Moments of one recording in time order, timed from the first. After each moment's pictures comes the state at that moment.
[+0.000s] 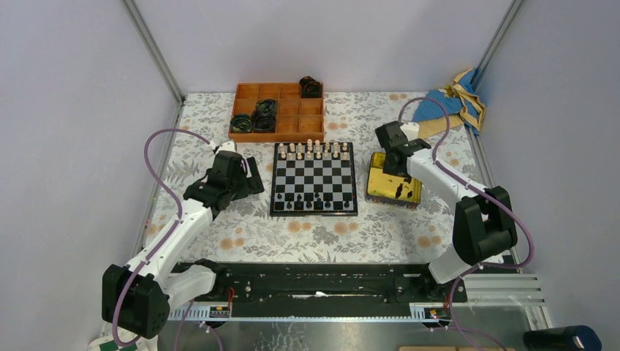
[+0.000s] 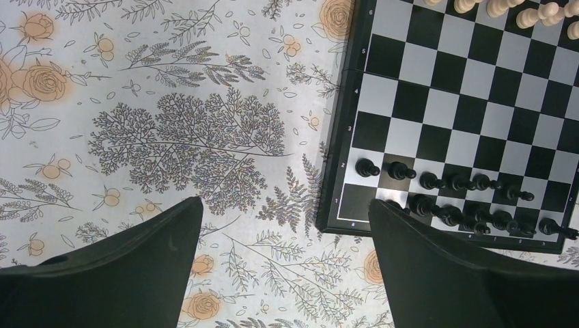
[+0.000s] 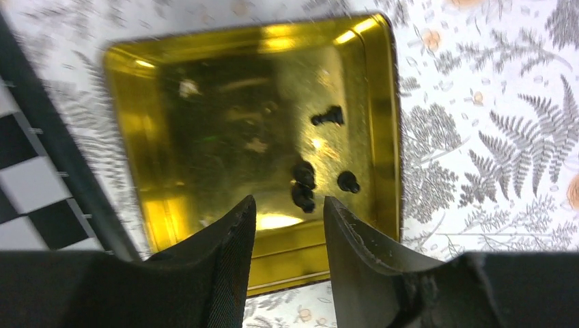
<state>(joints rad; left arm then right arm) -0.32 1.06 0.77 -0.54 -0.18 -0.51 0.40 1.57 1.17 -0.69 0.52 0.54</state>
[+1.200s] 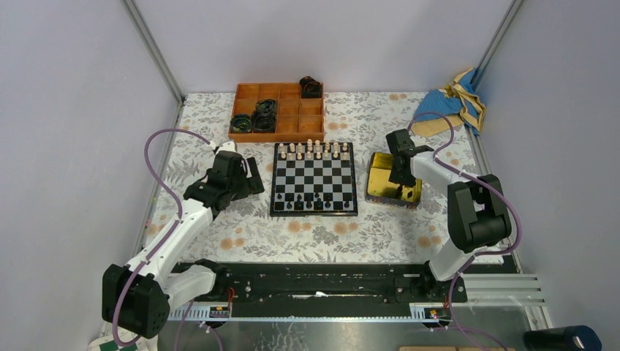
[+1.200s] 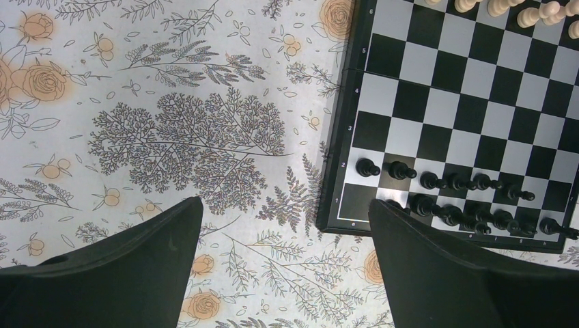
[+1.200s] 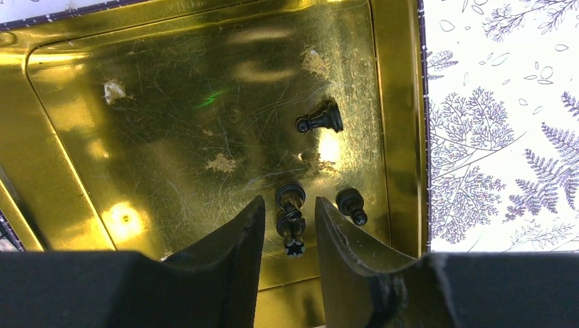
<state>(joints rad) -0.32 1.06 0.77 -0.54 -0.18 -0.50 0.26 1.66 1.03 -0.56 0.38 0.55</state>
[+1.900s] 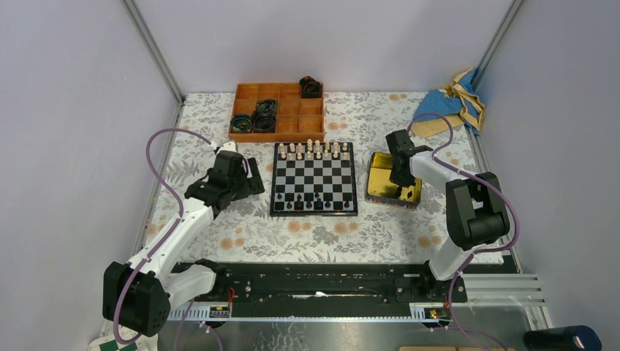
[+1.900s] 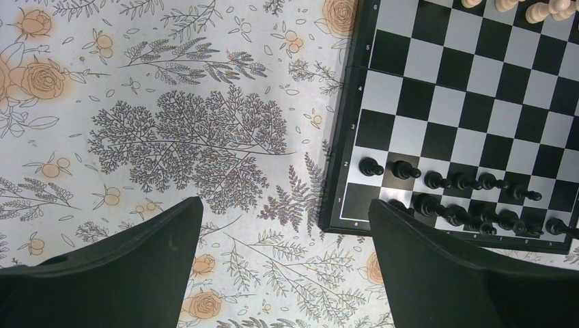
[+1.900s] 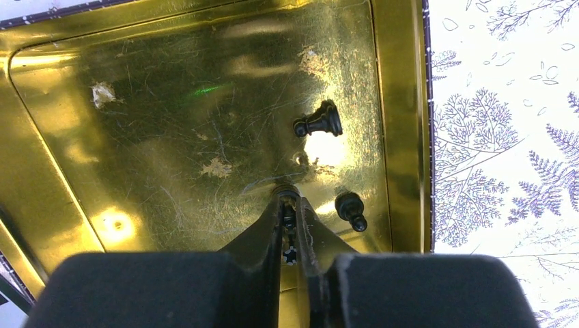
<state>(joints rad) -0.32 1.07 0.77 -0.54 -0.18 -0.50 0.25 1.68 1.03 -0.56 0.37 0.55</state>
